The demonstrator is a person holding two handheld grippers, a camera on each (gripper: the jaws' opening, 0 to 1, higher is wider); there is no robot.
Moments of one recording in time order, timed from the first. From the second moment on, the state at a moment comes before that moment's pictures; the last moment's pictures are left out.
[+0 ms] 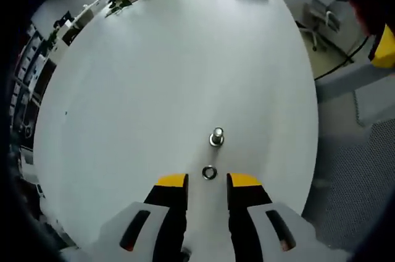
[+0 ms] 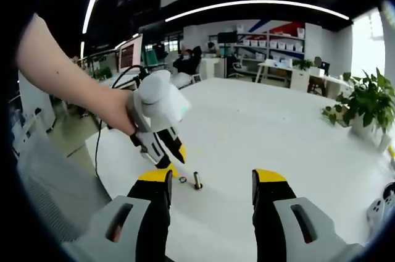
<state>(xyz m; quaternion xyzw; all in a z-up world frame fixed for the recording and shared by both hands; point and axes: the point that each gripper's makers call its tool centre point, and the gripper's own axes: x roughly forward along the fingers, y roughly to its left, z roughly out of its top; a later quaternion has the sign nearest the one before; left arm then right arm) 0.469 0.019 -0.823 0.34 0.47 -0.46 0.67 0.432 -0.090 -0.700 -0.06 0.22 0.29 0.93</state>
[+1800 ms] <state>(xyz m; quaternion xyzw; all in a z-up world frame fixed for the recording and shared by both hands) 0.402 0.052 -0.866 0.30 0.52 -0.39 0.70 0.426 -0.077 -0.697 -0.04 0.22 0.32 0.92</state>
